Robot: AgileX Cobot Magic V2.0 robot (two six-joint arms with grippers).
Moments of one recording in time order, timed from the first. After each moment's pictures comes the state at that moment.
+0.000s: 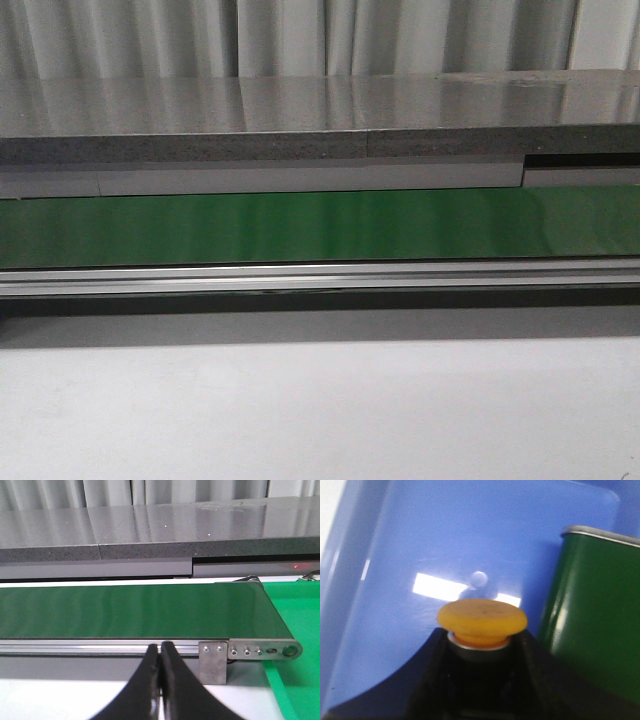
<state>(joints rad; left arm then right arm) 0.29 1.78 -1.35 -0.04 0.81 0.07 0.07 -0.01 0.03 0.00 0.12 0.07</state>
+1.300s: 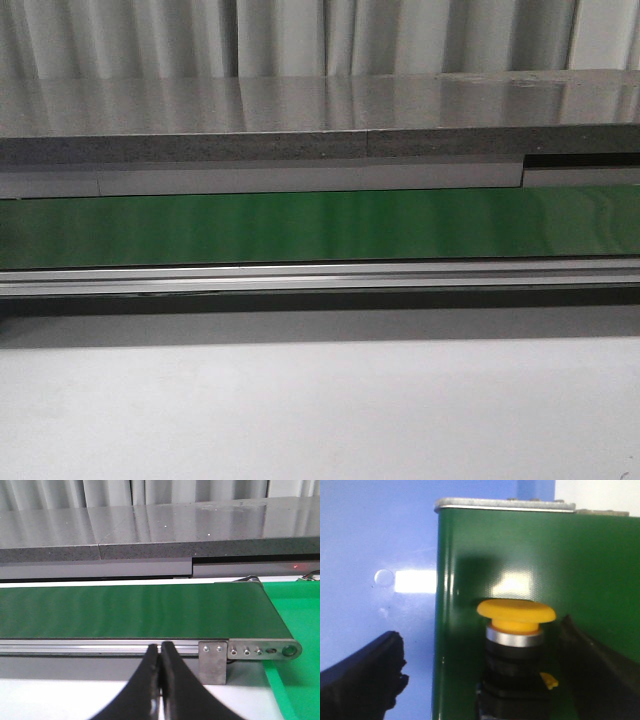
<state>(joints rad) 0.16 1.82 -1.35 -0.06 0.83 0.12 0.07 -0.01 0.03 0.00 0.12 0.07</state>
